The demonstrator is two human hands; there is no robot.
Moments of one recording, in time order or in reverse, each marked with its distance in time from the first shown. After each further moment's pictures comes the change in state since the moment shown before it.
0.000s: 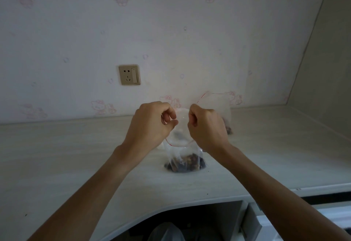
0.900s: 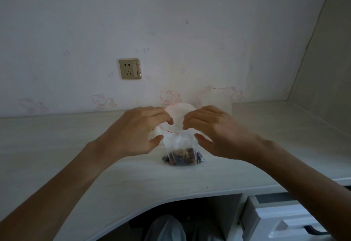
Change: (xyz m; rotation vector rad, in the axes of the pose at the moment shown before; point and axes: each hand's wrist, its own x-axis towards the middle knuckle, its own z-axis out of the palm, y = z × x) left_hand -0.021 -0.029 -0.034 0.336 -0.292 0.439; right_hand -0.021 0.012 -0.052 -0.187 -0.249 -0.688
